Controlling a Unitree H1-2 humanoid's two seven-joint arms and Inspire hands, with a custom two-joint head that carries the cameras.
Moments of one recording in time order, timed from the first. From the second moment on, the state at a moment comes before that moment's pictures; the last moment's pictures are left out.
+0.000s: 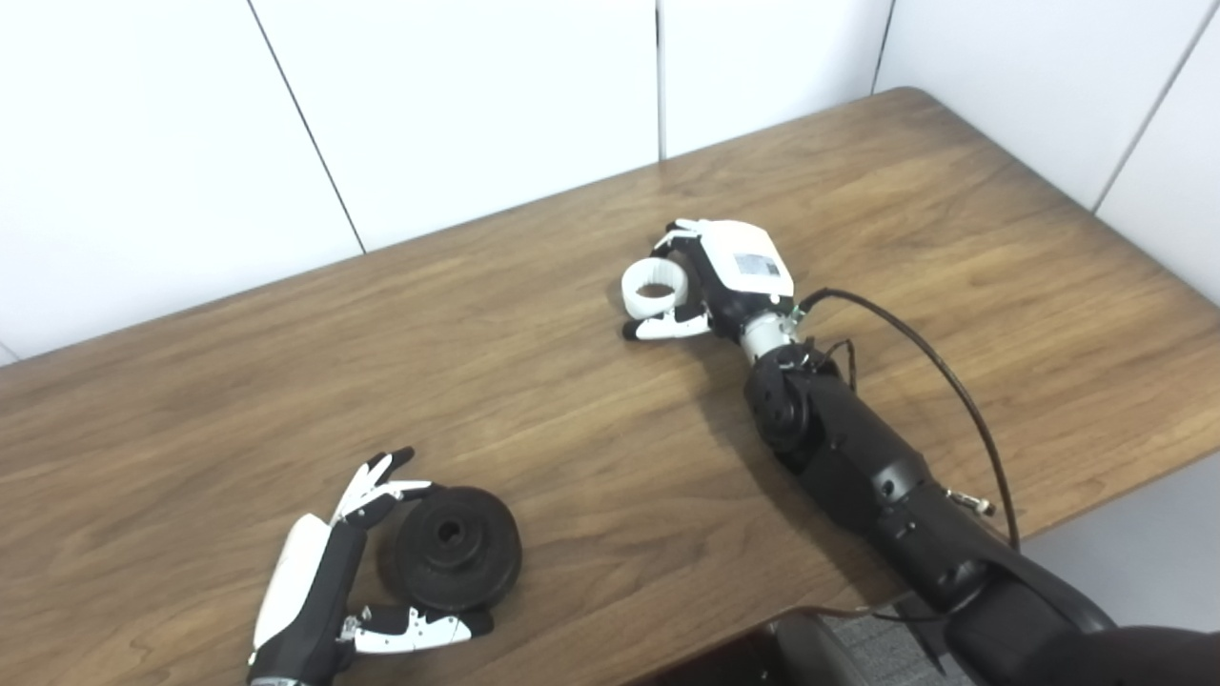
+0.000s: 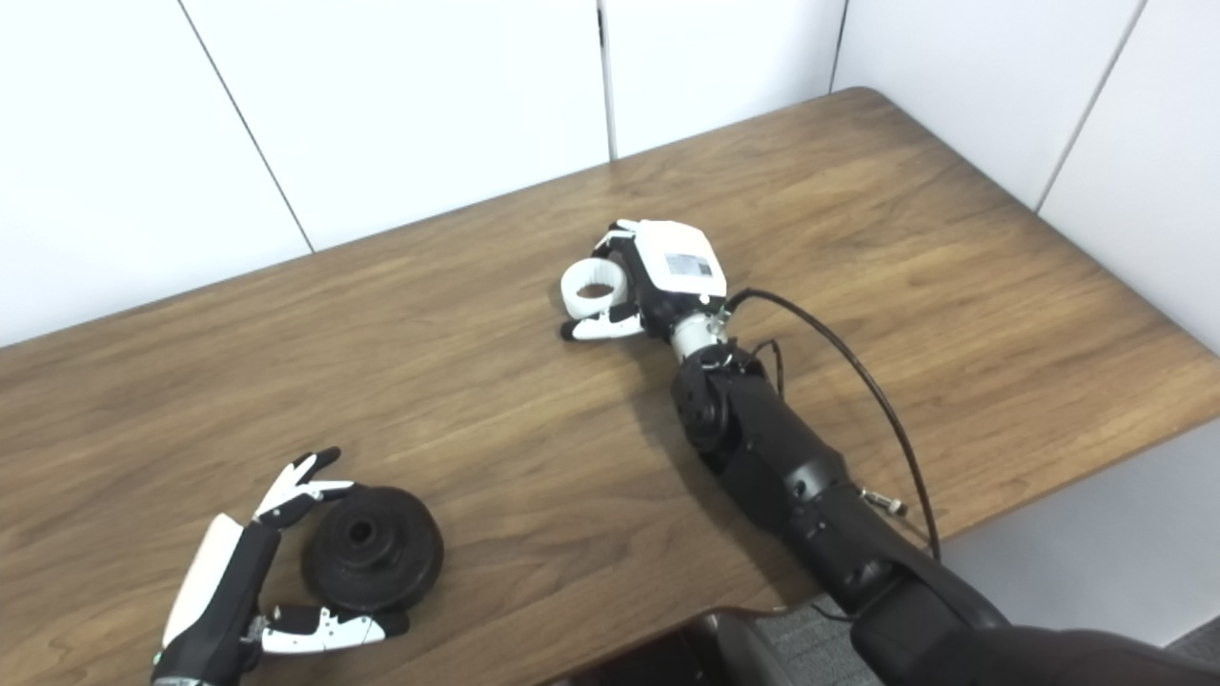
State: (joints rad) left arm 0.08 0.22 -0.23 -0.27 0.46 0.00 -0.19; right arm -0.37 -0.30 0.23 0.27 -0.80 0.25 -0.26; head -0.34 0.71
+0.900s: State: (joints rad) left arm 0.08 0.22 -0.24 -0.27 0.47 0.00 -0.20; right arm -0.36 -0.29 0.22 0.27 -0.75 0.17 -0.35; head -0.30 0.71
